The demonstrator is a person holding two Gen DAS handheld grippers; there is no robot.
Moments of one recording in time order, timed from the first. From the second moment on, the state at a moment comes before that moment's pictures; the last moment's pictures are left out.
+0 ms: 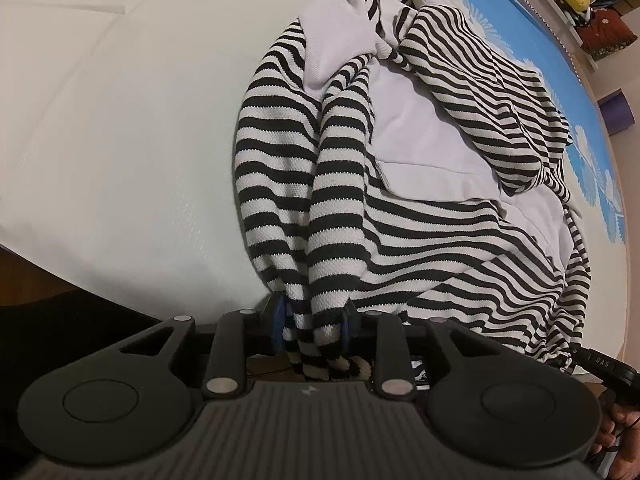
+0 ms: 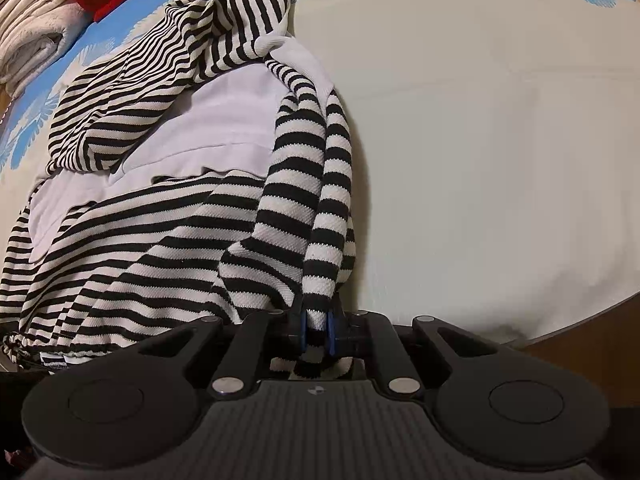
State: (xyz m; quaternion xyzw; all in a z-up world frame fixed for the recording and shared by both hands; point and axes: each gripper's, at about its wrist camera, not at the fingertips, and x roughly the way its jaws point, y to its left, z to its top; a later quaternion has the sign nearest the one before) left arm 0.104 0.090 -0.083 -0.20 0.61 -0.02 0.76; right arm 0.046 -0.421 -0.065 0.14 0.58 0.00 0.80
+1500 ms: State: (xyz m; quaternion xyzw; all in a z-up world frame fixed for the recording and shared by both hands) left arm 0.033 0.097 0.070 -0.21 0.46 -0.13 0.85; right arm -0.018 -0.464 0.093 0.27 0.34 0.07 0.90
